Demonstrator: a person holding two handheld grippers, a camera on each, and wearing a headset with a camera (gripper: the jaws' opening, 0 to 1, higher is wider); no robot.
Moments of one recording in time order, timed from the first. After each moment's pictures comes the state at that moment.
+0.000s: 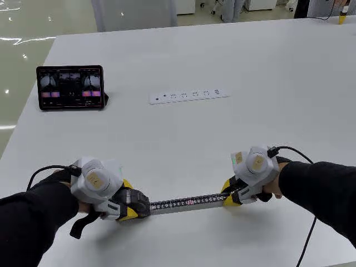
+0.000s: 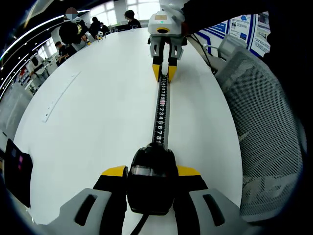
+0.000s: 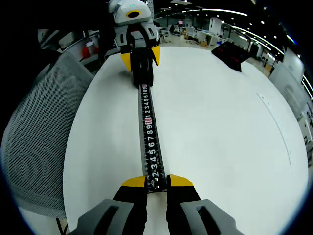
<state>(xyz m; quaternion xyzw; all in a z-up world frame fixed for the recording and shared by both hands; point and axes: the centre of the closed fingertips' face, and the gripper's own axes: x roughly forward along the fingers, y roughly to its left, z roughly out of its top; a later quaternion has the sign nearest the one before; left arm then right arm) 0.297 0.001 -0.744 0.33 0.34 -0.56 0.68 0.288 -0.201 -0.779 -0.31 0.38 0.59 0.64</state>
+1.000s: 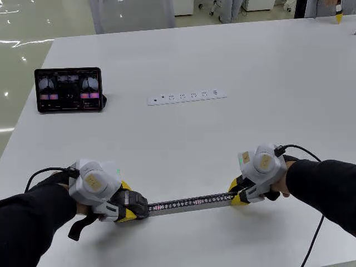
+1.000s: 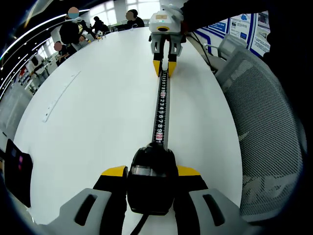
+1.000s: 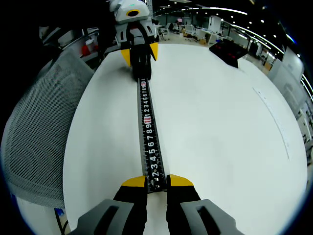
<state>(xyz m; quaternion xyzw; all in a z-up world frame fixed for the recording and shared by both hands) 0.297 0.001 -0.743 0.33 0.34 -0.56 0.68 0.288 -0.224 -0.778 -0.32 0.38 0.58 0.64</state>
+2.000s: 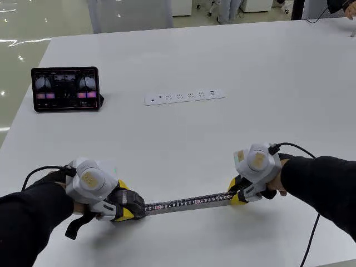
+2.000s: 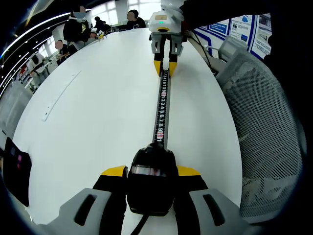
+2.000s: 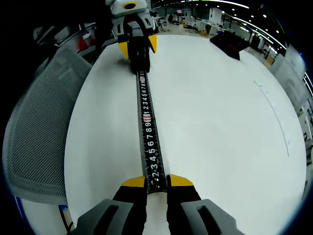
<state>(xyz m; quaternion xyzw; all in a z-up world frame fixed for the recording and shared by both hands) 0.295 -0.001 -0.744 0.32 0.34 -0.56 0.68 0.290 -0.229 -0.779 -0.35 0.42 0.57 0.62</state>
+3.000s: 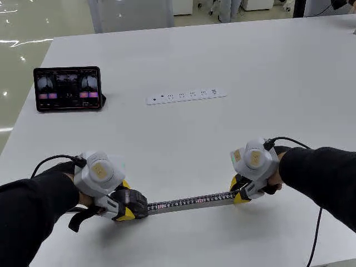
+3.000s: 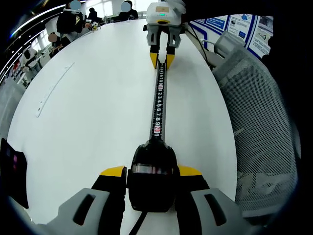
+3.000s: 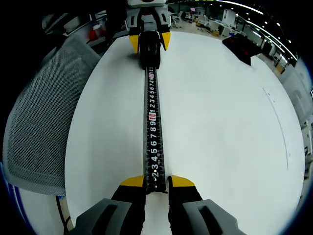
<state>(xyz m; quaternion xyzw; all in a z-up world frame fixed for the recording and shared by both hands) 0.296 0.004 -0.747 0.34 0.38 -0.57 0.64 0.287 -0.230 -0.778 -0.37 0.41 0.59 0.59</state>
